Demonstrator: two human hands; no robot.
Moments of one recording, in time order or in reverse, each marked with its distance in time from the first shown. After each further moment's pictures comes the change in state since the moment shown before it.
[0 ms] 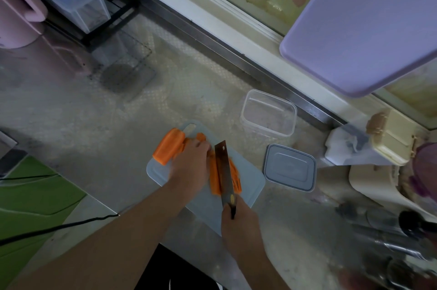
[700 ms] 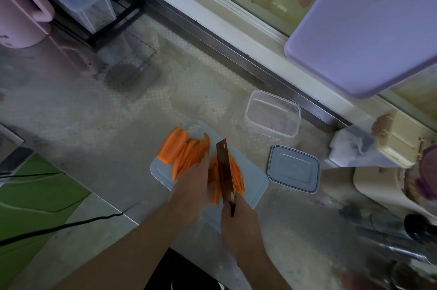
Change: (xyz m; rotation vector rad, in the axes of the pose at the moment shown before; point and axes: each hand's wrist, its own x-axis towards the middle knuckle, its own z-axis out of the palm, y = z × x) left_hand -0.038 -0.004 0.017 -0.159 -0.147 -0.043; right_hand 0.006 0.002 0.011 -0.010 0.018 -0.065
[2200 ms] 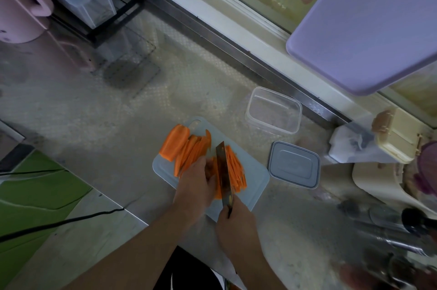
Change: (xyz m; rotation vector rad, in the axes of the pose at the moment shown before) left_hand -0.008 -0.005 0.015 -0.339 0.148 -0.129; right_hand -0.011 -0.002 0.014 -0.058 -0.002 0.056
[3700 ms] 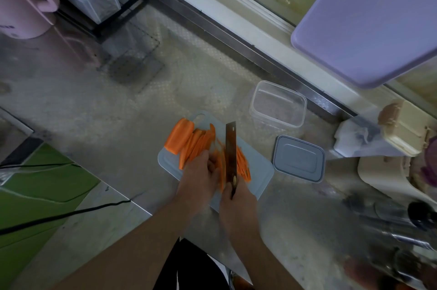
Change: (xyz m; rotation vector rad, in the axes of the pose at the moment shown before) left_hand 0.000 -0.003 -0.003 -0.065 -0.028 -0.031; right_hand 0.010 -0.014 0.005 0.111 0.111 -0.037
